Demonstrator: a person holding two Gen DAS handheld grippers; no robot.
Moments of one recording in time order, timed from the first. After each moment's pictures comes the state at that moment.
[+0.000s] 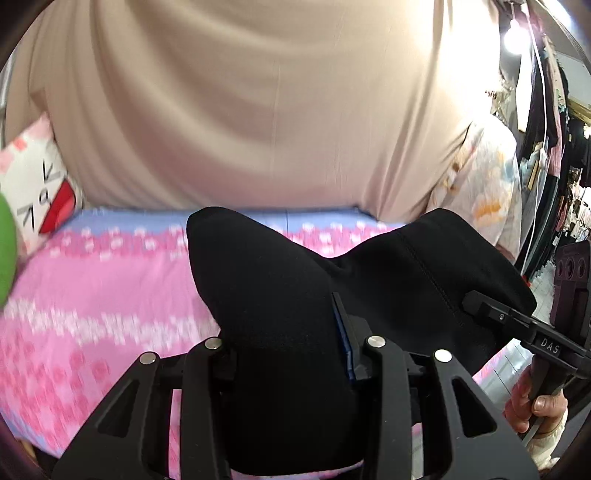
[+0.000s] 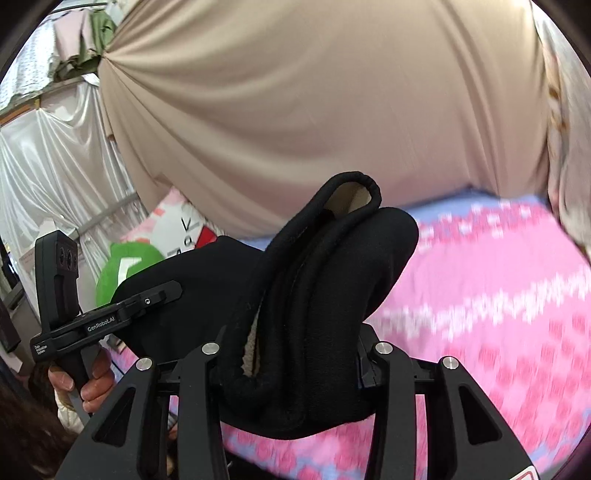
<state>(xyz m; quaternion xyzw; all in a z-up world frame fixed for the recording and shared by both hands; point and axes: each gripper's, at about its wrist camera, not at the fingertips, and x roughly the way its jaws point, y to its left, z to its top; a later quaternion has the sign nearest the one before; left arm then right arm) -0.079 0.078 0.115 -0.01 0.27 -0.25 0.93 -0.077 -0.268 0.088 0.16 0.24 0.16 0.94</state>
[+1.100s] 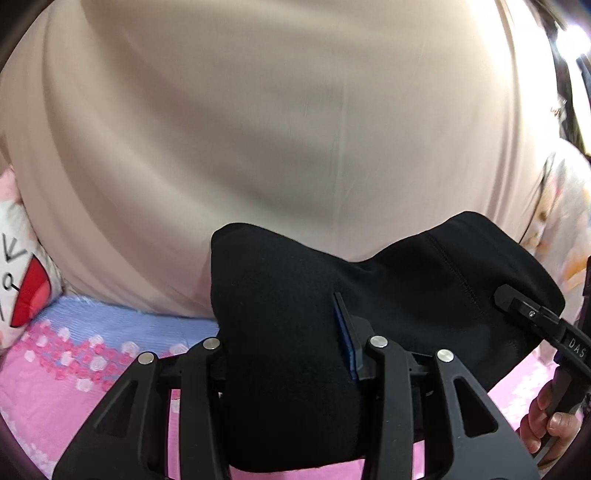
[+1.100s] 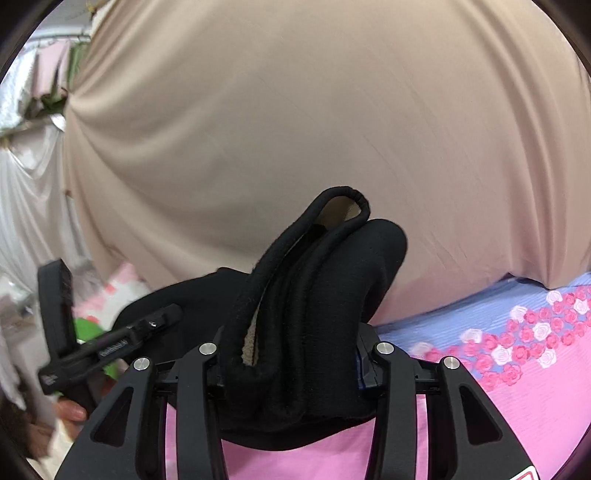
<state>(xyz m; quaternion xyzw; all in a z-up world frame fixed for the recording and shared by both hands) 0.201 0.003 0.101 0.01 0.20 -0.20 0.96 0.211 -0.316 0.063 0.17 0.14 0.12 0.97</state>
